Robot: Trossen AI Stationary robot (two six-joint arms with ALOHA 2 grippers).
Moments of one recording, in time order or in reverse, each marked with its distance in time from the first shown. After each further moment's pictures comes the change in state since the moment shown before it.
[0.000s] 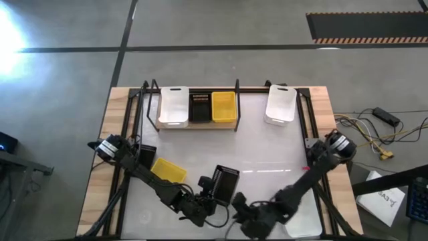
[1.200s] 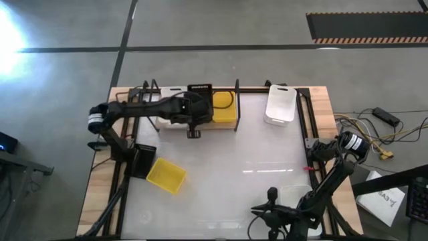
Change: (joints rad) left arm 0.791 -0.280 0.164 -0.727 0.084 0.334; right arm 0.263 -0.086 -0.362 0.228 0.613 0.662
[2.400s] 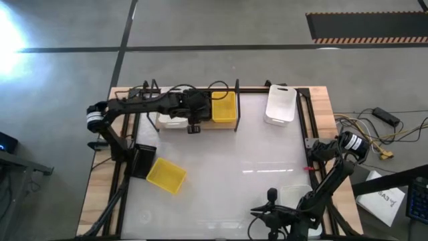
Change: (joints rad) left arm 0.106 -0.022 -0.096 0.144 0.099 0.059; right arm 0.000 0.001 0.003 0.044 0.000 -0.004
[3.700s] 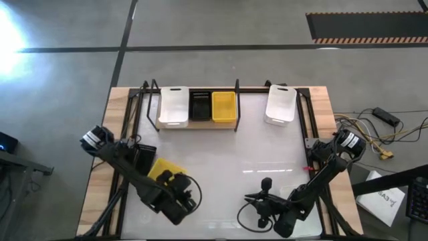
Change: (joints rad) left arm -0.982 0.103 -0.056 -0.110 -0.204 -1.752; right arm -0.117 0.001 -0.054 0.003 0.015 -0.046
